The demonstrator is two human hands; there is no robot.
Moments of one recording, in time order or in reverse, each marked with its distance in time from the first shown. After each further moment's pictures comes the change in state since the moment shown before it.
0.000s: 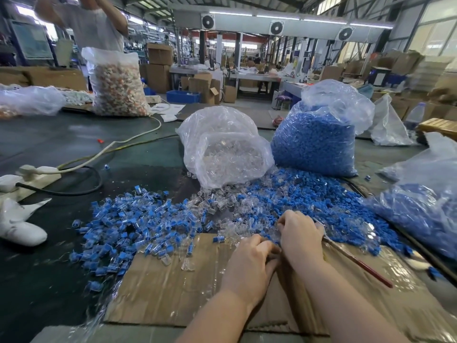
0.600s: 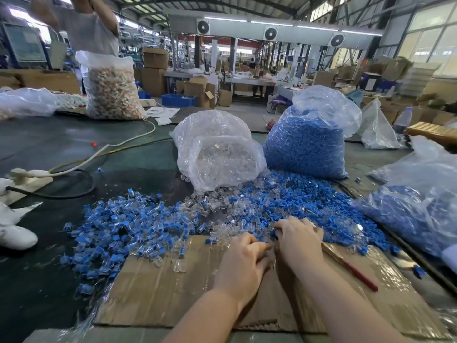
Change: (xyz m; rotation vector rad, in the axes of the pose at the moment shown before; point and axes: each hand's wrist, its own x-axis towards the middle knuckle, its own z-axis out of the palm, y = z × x) left_hand 0.002 0.002 0.003 -0.053 0.023 -0.017; right_hand -0.002 0.021 -0.002 -0.133 -0.074 -0.027
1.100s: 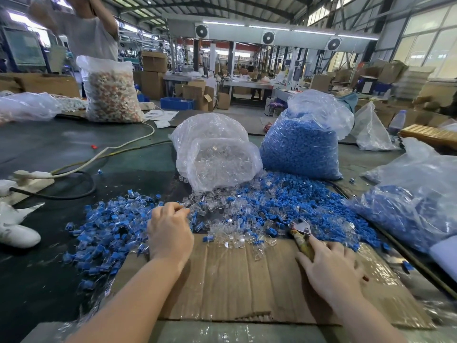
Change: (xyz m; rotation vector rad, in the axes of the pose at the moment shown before) left_hand 0.012 -0.060 -0.082 0.462 0.339 -0.347; right_hand -0.051 0.045 -0.019 -0.041 -0.164 0.294
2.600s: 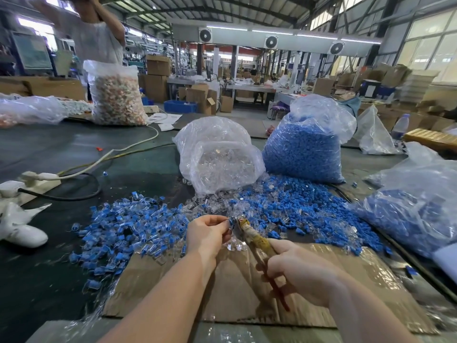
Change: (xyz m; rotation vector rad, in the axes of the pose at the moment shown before) left_hand -0.010 0.059 -0.004 -1.165 -0.291 -0.652; right_hand -0.031 -0.050 -0.047 0.905 -0.781 -0.236
